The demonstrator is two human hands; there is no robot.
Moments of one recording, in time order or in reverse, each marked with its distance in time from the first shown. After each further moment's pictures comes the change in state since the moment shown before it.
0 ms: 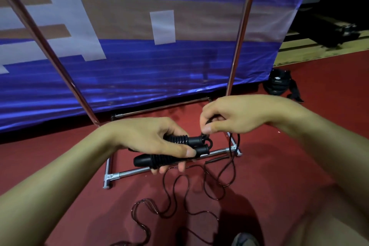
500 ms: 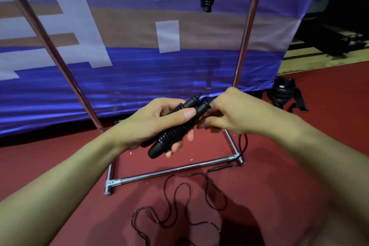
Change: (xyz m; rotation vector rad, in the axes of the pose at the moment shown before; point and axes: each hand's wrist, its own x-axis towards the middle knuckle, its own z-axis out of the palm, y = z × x) left_hand 0.009 -0.005 -0.005 -0.391 0.397 0.384; right_hand 0.002 -0.004 -0.001 -0.118 0.387 0.052
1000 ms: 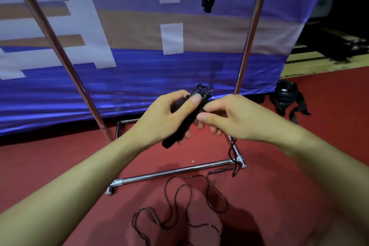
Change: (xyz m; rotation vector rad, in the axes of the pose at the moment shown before) left_hand 0.012 0.001 0.015 0.245 0.384 0.036; right_hand -0.009 -0.021 0.002 0.305 0.050 0.109
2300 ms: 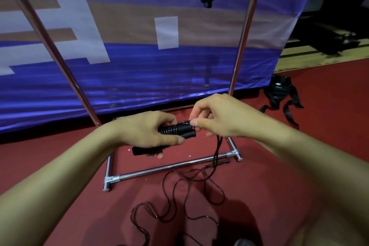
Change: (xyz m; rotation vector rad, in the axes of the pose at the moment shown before) left_hand -0.006 -0.028 -0.033 0.341 -0.432 -0.327; right_hand 0.011 -0.002 0.023 -0.034 0.004 0.120
